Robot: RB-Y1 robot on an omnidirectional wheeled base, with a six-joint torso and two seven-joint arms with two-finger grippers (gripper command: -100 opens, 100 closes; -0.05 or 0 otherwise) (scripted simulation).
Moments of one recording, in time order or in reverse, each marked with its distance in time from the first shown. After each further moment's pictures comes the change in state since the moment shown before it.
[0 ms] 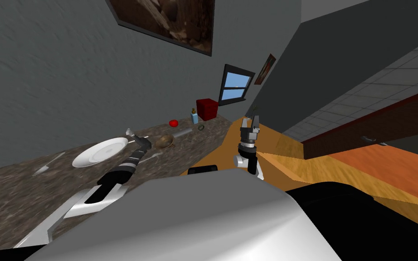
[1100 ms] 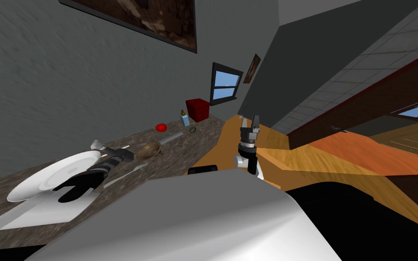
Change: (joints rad) left arm 0.055 0.294 0.083 0.157 -0.047 0.275 -0.050; right arm 0.000 0.000 0.000 0.000 0.000 0.000 0.000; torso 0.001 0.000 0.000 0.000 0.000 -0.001
